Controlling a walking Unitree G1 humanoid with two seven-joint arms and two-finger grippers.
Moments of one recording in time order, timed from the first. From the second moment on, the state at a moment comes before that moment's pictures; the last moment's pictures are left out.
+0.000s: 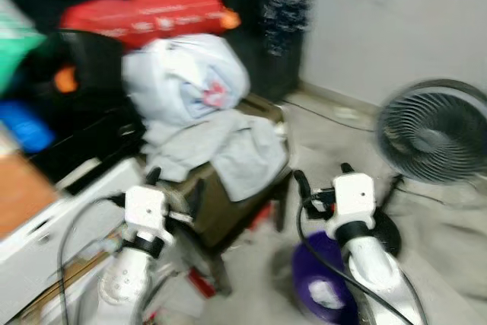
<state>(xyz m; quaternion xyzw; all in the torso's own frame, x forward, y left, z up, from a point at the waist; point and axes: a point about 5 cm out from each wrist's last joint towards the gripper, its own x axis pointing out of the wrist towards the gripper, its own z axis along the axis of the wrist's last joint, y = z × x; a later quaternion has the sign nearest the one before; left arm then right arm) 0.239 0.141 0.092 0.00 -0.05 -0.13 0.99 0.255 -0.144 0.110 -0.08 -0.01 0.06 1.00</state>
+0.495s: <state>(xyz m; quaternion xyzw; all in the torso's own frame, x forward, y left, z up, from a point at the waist) 0.237 0.138 0.088 0.00 -0.04 -0.13 0.99 0.252 -0.150 0.106 -0.07 0.00 0.05 1.00</state>
